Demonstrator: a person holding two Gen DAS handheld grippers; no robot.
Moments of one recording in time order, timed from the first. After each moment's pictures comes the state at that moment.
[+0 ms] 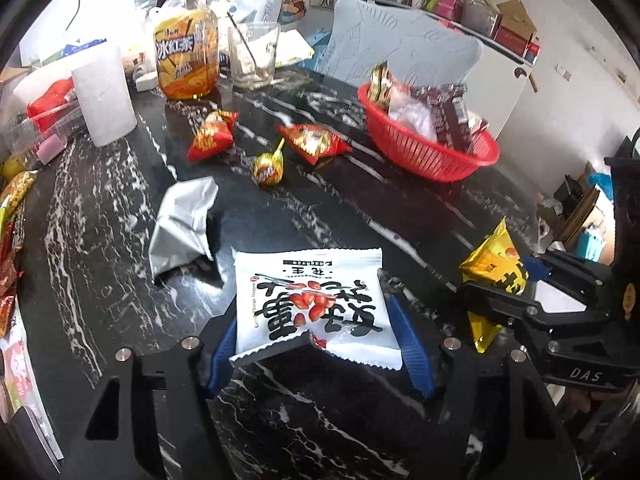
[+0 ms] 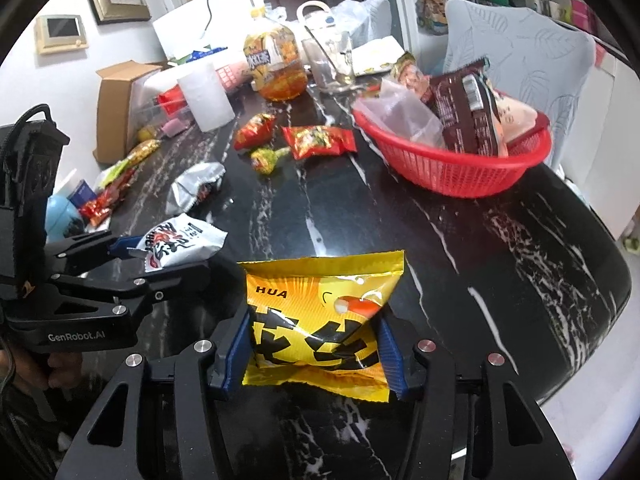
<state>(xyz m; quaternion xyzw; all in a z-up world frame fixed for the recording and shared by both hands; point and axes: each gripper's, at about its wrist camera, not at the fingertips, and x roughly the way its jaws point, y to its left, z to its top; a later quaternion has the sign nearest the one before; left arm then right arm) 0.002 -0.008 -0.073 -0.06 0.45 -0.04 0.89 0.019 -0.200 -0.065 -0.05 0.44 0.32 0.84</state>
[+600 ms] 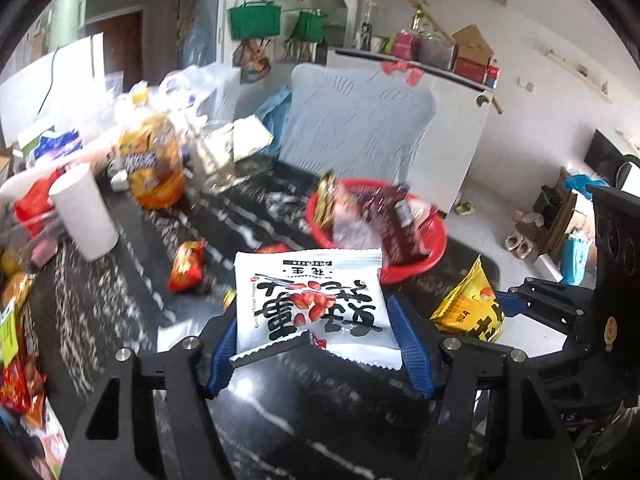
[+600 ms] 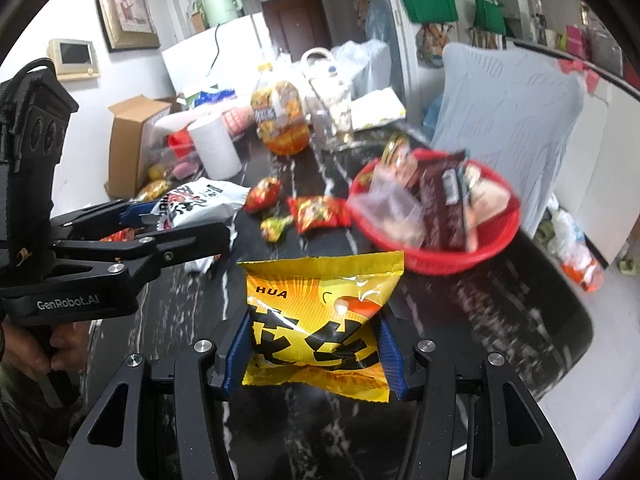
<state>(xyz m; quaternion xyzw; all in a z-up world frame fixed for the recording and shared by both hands) 0.037 -0.035 0.010 -0.03 0.36 -0.09 0.93 0.029 -0.210 -0.003 -0.04 0.38 0.32 0.86</state>
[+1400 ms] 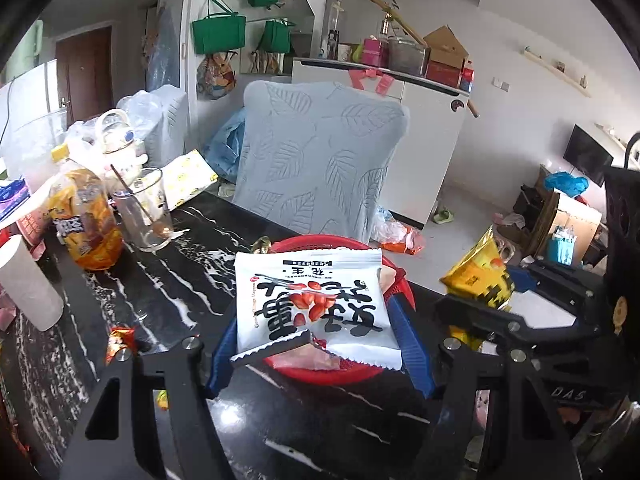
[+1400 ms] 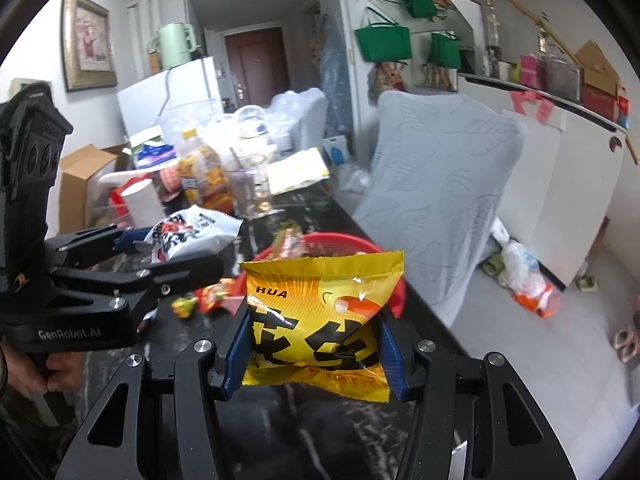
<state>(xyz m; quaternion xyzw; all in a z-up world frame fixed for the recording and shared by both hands) 0.123 -0.097 0.017 -0.01 0.34 -0.13 0.93 0.100 -0.269 0.040 -0.05 0.33 0.24 0.91</state>
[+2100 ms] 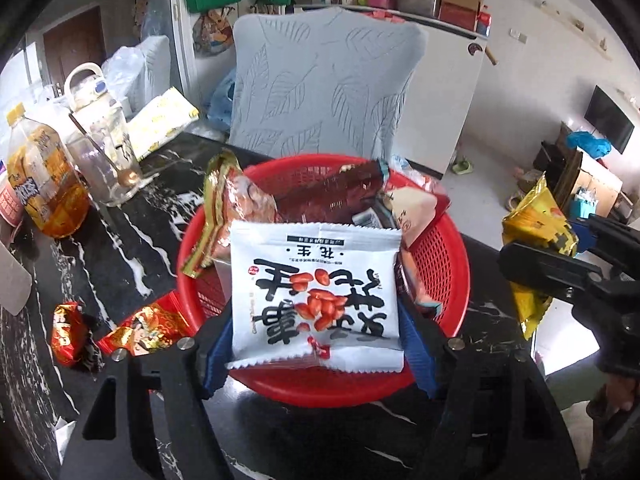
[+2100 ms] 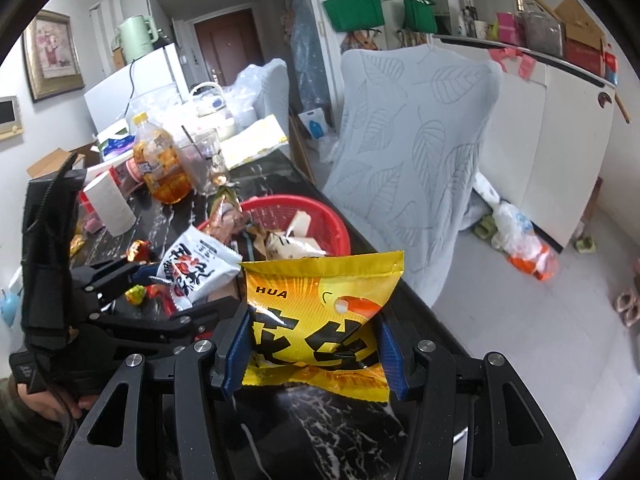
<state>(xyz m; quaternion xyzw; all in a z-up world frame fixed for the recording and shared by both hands) 0.163 -0.133 -0.057 0.02 0.42 -0.11 0.90 0.136 -0.303 0.000 -0.02 0.38 0.22 0.90</state>
